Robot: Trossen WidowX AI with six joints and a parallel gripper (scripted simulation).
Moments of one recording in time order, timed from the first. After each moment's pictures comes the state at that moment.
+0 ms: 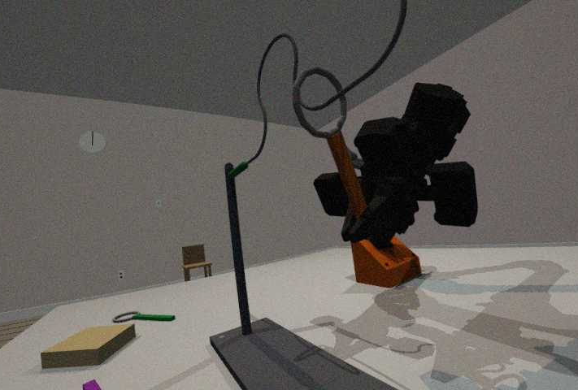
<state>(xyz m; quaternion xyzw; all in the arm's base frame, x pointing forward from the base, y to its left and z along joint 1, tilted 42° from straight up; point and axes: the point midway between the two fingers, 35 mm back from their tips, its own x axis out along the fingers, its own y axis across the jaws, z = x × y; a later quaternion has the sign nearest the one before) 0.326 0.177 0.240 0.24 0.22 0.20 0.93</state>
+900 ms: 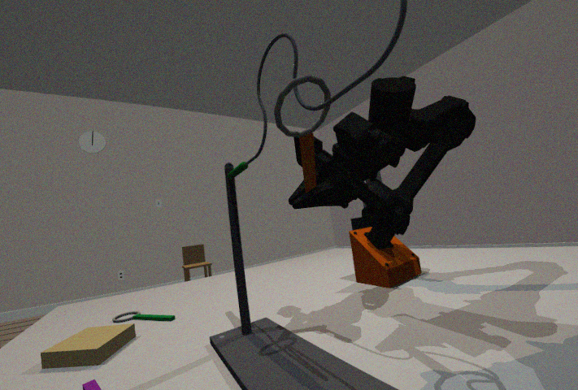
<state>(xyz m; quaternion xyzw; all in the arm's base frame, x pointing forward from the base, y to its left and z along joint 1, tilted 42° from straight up) 0.339 0.088 0.217 -0.06 0.23 0.12 0.96</state>
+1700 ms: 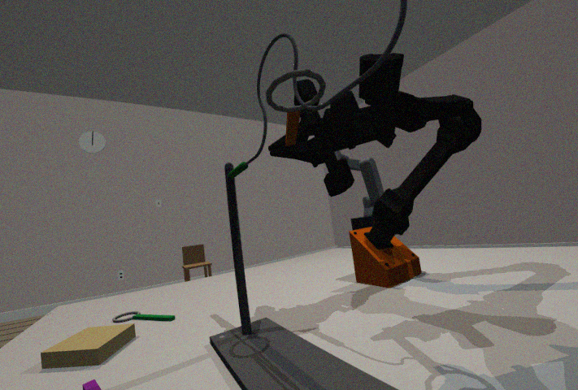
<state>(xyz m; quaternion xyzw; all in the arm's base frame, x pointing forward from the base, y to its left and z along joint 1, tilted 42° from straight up) 0.349 0.010 0.253 -0.34 0.21 0.03 0.92</state>
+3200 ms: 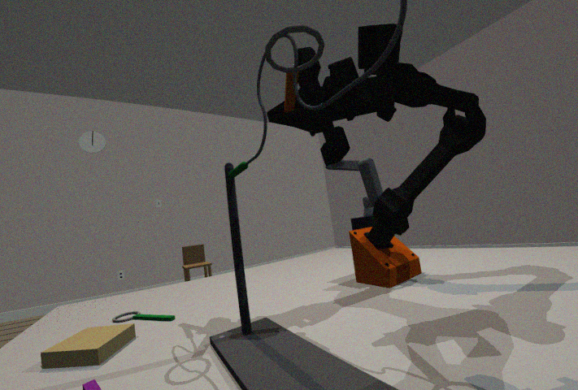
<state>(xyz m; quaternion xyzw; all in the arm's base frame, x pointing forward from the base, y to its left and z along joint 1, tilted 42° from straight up) 0.351 -0.019 0.297 -0.38 0.21 0.01 0.90</state>
